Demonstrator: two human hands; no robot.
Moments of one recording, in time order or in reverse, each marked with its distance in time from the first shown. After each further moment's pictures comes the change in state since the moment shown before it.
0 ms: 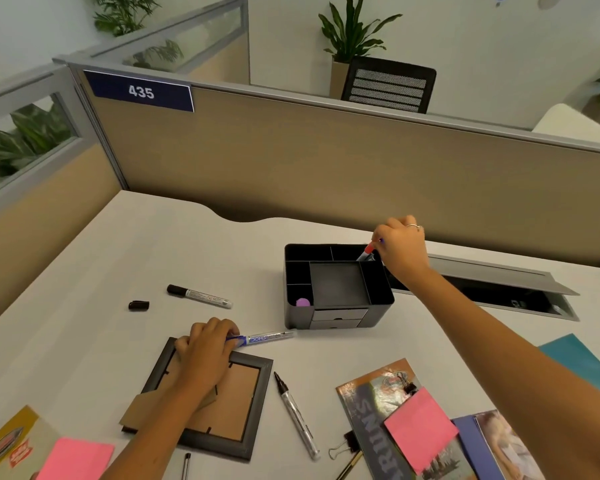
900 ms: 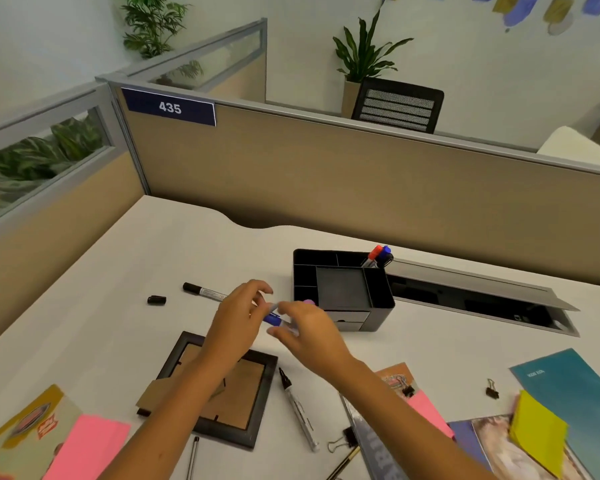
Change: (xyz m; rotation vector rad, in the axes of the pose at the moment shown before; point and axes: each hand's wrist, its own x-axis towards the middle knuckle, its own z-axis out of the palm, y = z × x) left_hand -0.010 0.068 -0.074 -0.562 0.138 0.159; right_hand -0.121 -0.162 -0.019 0.608 -0.371 -0.174
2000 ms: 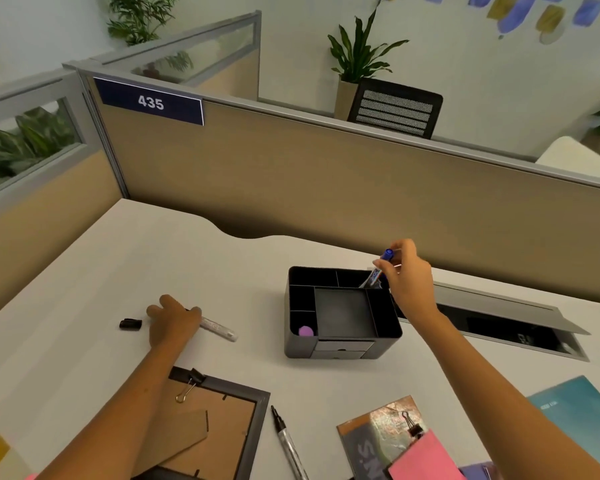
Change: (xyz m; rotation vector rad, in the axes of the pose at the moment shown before) left_hand 0.088 -0.126 -0.008 0.220 0.094 -0.797; right_hand 0.077 0.133 -0.111 0.043 0.538 0.301
